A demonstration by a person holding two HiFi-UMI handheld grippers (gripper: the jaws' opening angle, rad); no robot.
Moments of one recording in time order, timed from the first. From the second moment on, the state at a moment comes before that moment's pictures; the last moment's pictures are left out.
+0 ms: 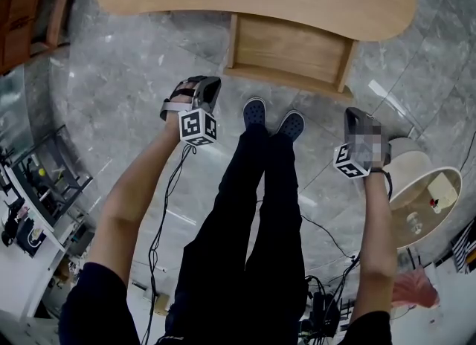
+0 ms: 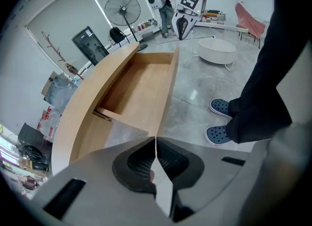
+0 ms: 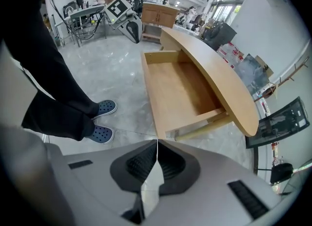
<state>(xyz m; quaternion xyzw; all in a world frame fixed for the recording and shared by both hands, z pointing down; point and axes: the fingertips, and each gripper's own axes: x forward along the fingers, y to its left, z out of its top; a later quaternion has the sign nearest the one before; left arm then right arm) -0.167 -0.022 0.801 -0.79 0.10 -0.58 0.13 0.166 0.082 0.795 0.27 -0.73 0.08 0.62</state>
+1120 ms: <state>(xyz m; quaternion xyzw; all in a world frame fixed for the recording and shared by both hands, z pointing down) -0.152 -0.043 0.850 -0.79 0.09 -0.59 0.14 0.171 0.061 0.846 0.23 -0.72 0.06 0.65</state>
